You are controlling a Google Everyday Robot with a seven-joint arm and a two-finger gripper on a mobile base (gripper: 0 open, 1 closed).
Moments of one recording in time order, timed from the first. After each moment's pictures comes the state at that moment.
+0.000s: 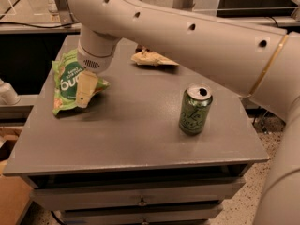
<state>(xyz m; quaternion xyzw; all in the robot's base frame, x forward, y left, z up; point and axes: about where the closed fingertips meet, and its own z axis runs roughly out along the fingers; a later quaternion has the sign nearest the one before) 0.598 0.161 0.864 -0.65 0.71 0.04 0.25</state>
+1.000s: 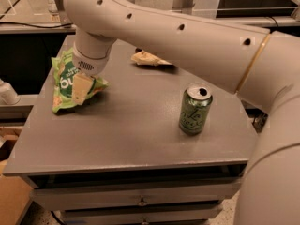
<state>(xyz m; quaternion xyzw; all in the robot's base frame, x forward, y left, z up) 0.597 0.174 0.851 -0.64 0.73 0.06 0.23</state>
